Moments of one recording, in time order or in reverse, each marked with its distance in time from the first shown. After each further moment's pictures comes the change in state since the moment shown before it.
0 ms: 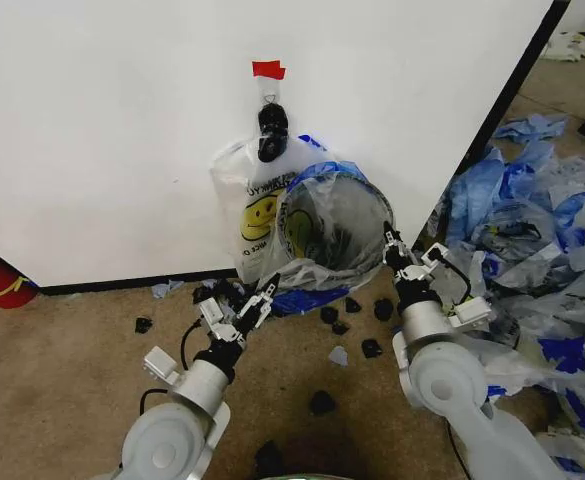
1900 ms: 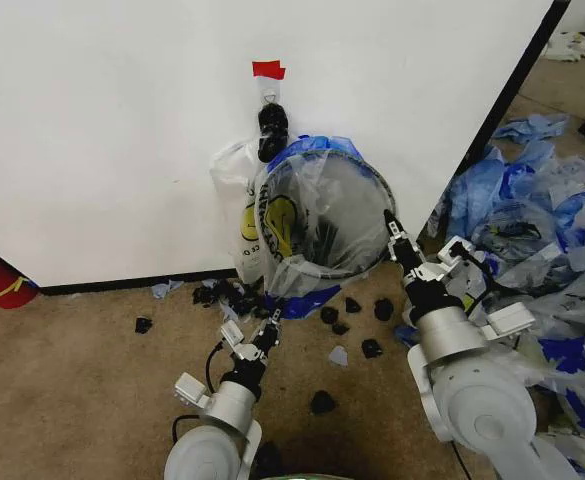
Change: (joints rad) left arm 0.060 -0.194 0.029 0.097 0.152 -0.014 0.044; right arm -0.075 -0.024 0.028 0.241 0.117 -0.057 0.056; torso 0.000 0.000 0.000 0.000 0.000
